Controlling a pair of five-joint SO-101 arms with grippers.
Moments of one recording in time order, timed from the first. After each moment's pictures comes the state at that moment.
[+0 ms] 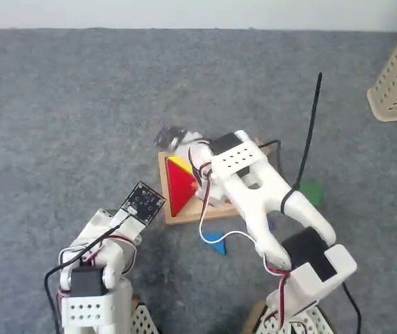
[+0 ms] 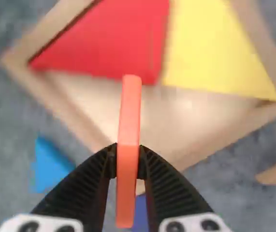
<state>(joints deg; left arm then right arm) -8.9 -103.7 97.1 74.9 -33.7 -34.3 7.2 17.2 69.7 36.4</state>
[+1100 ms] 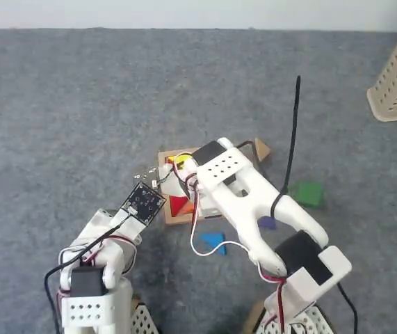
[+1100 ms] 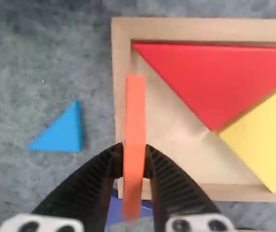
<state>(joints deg) -8.7 -103.7 97.1 74.9 -33.7 -40.1 7.2 17.2 71.6 63.6</state>
